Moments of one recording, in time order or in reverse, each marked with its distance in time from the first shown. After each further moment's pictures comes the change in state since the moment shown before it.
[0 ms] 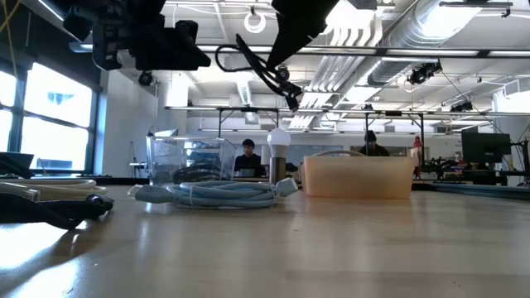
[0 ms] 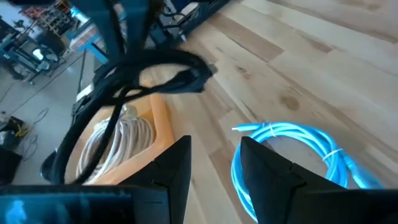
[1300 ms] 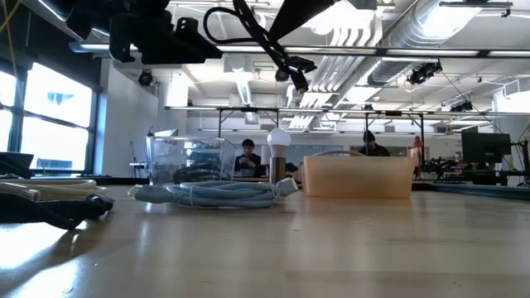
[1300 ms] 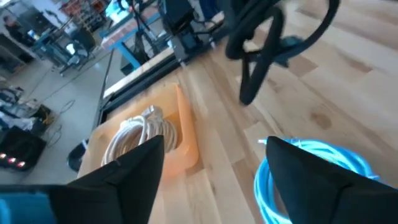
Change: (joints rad) left arm 0.000 0.000 0.000 0.084 -0.075 -0.076; right arm 0.165 0.000 0.000 0.008 0.046 0.066
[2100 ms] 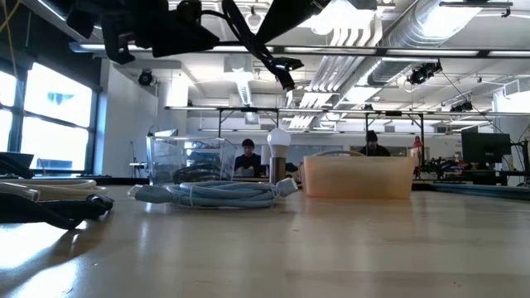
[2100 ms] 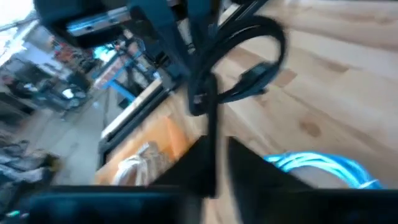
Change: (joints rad) left arm -0.065 0.039 0.000 0.078 0.034 0.157; right arm -0.057 0.000 0.000 0.073 -0.116 -0.052
